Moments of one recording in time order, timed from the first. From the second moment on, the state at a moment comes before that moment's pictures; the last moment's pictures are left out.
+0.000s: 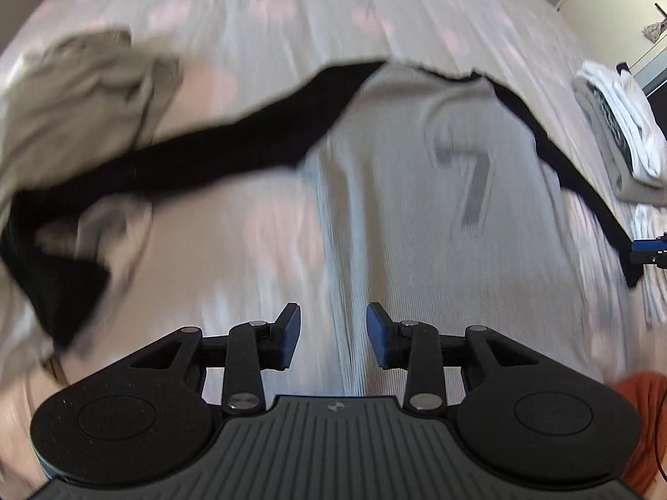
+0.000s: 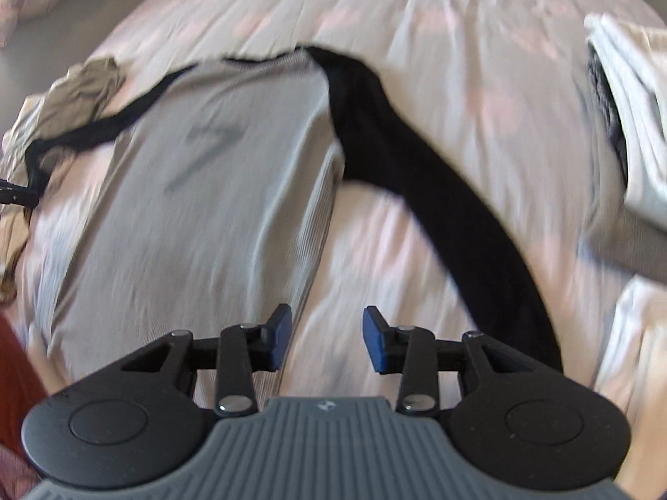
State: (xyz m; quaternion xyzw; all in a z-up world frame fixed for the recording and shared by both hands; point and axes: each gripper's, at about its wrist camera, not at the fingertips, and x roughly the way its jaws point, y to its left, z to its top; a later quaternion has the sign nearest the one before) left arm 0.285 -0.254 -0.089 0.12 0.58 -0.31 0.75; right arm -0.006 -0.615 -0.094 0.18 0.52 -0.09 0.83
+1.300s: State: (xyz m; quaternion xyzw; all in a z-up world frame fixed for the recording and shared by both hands) left arm 0.385 -0.432 -0.154 0.18 0.37 -0.41 0.81; right arm 0.207 -0.663 -0.145 0.11 0.37 -0.02 0.92
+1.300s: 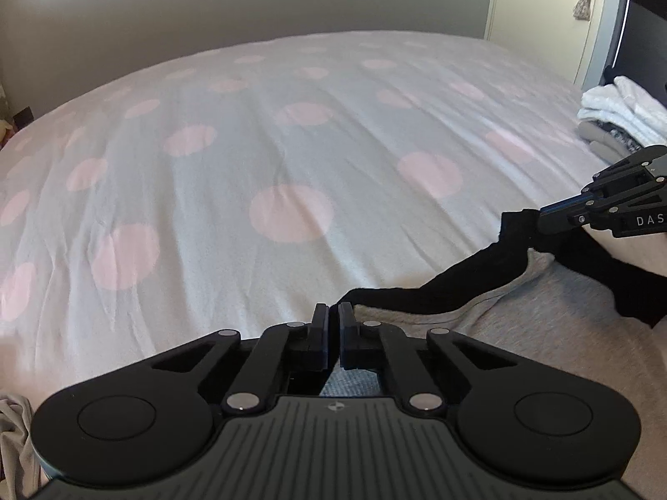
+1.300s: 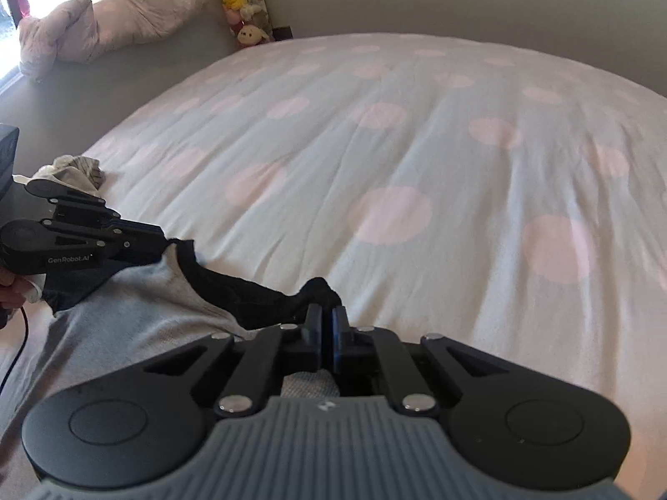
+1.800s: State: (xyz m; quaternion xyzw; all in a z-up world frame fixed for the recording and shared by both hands) left arm 0.343 -0.398 -0.146 0.25 0.36 -0.40 0.81; right arm 0.120 -0.596 -0.153 0.04 0.40 0.06 0.92
